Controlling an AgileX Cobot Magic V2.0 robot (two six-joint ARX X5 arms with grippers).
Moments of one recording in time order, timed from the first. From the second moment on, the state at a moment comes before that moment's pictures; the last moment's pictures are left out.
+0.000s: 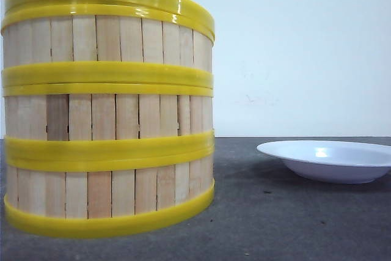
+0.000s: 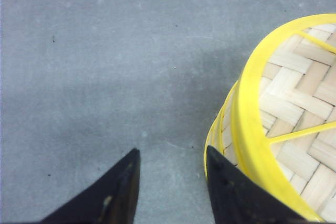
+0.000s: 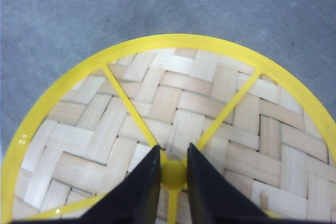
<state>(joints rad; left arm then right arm) -0.15 0.99 1.23 -0.95 0.02 0.03 0.86 1.73 1.71 -0.71 -0.18 0.00</state>
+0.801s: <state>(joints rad) -0.15 0.99 1.23 -0.95 0.02 0.03 0.71 1.40 1.70 -0.98 -0.05 0.00</state>
